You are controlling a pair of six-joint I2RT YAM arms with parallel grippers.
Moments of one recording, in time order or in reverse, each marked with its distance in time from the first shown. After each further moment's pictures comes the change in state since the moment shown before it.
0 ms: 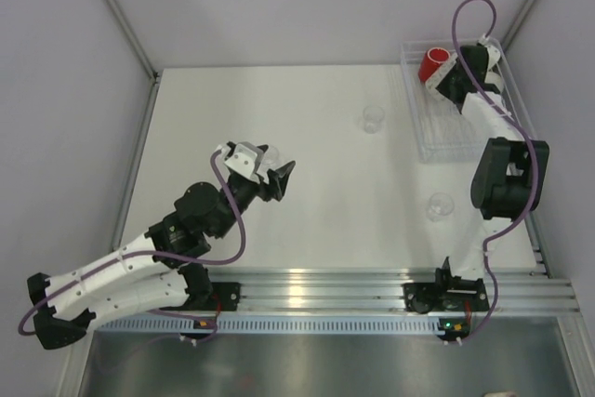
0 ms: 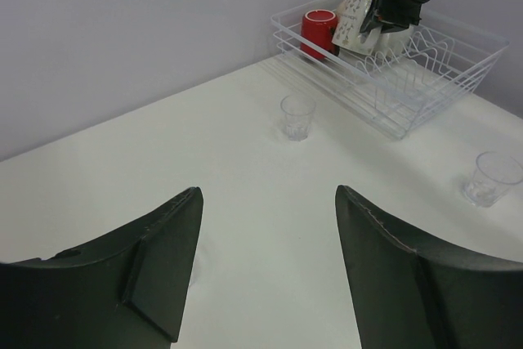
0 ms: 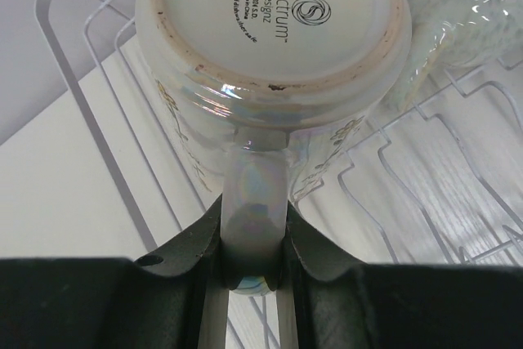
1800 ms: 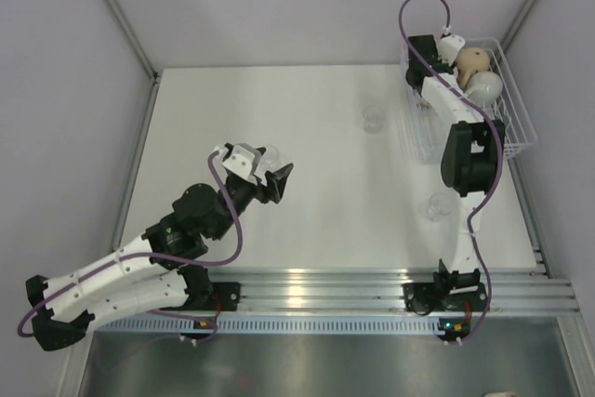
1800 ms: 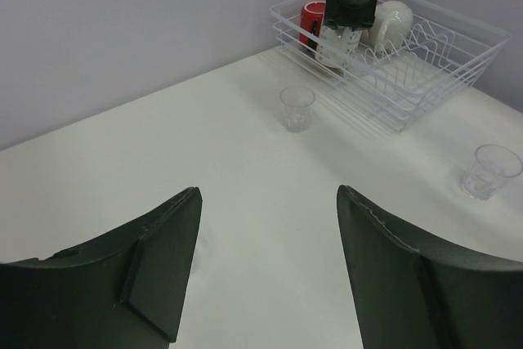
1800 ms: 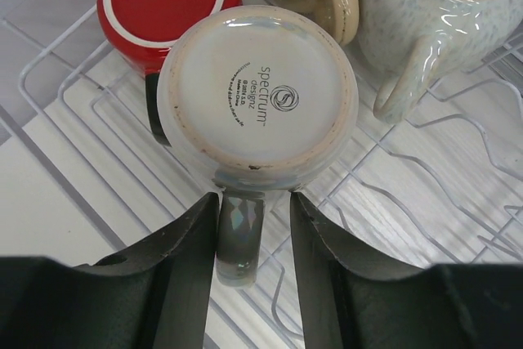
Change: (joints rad) left arm 0.000 -0.026 -0.004 -0.039 -0.003 -0.017; right arm 0.208 0.307 0.393 -0.219 0.549 0.066
